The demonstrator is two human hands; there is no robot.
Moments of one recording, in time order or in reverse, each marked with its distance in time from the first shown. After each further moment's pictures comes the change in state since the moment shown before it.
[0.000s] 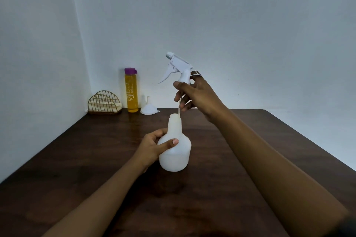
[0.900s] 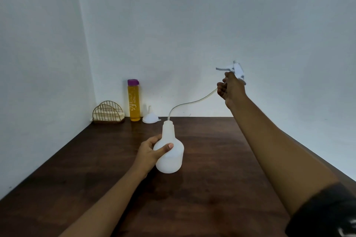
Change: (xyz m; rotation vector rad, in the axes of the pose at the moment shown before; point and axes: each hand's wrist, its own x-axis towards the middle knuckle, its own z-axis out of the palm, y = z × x) left_hand 0.000 -0.001 -0.001 0.118 0.224 0.012; right_hand 0.050 0.011 -0.087 0.510 0.625 0.228
